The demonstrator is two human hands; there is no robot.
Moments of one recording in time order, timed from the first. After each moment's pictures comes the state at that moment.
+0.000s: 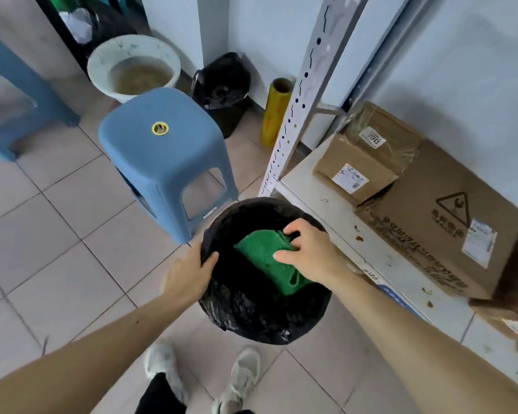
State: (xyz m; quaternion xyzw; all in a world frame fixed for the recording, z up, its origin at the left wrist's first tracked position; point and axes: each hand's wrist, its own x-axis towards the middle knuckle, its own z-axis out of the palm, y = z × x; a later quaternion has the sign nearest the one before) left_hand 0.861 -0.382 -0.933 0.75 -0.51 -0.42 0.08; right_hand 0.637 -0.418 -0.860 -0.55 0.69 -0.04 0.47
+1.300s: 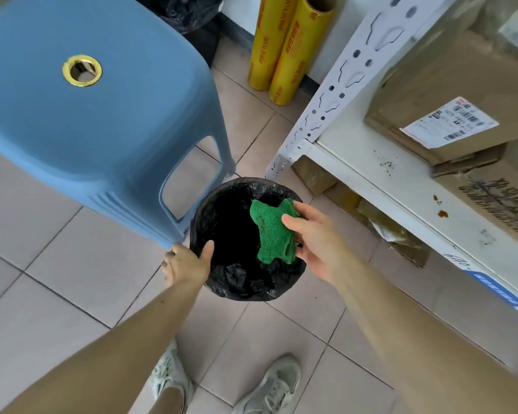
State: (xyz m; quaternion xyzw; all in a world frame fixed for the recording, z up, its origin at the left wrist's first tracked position) left_hand 0.918 -0.506 -1.217 0.81 -0.38 -0.44 -0.03; right_hand 0.709 -0.520 -1.111 -0.09 0.68 -0.34 0.64
